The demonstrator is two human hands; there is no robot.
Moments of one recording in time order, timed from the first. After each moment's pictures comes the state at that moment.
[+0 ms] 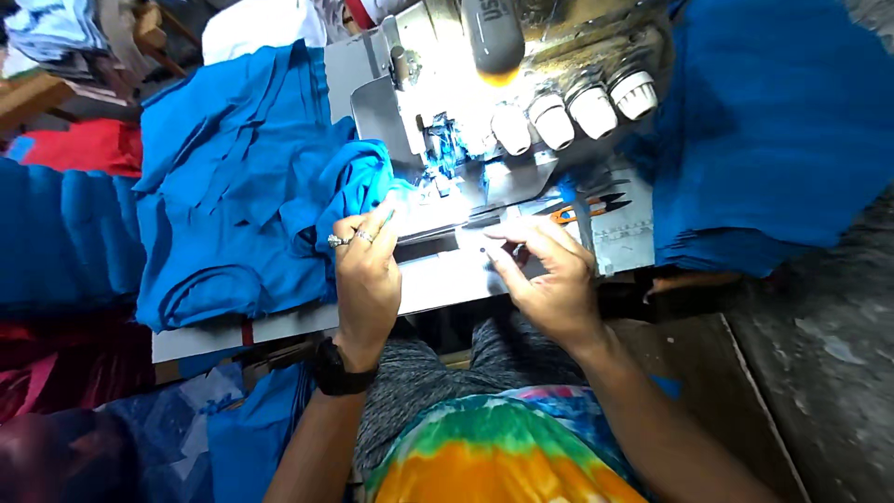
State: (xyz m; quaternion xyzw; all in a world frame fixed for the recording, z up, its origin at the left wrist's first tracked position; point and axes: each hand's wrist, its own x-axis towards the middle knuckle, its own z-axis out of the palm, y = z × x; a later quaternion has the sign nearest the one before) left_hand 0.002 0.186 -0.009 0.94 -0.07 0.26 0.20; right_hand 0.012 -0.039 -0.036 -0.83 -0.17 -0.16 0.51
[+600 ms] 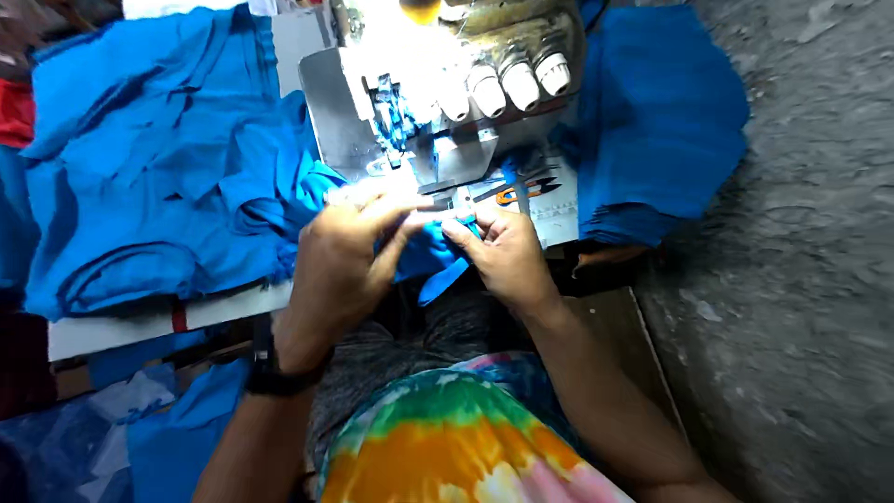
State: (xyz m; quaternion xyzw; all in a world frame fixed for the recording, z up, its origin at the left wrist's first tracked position) left_hand -0.010 0.156 0.044 0.91 -0.22 0.10 0.33; right_hand -0.003 -0.052 -0.007 -0.74 -0.07 0.04 0.67
